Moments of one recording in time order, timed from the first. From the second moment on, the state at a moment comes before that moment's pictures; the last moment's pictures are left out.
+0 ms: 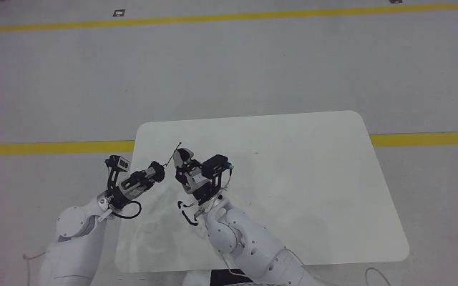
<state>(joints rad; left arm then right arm) 1.66 -1.09 -1.70 -1.47 -0.59 -0.34 -1.12 -1.36 -1.68 0.70 -1.33 -0.97 -0.07 -0.45</state>
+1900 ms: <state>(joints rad) 1.66 -1.09 -1.70 -1.47 -0.59 -0.34 -1.12 -1.30 -1.71 0.65 -1.24 -0.99 0.08 -0.52</state>
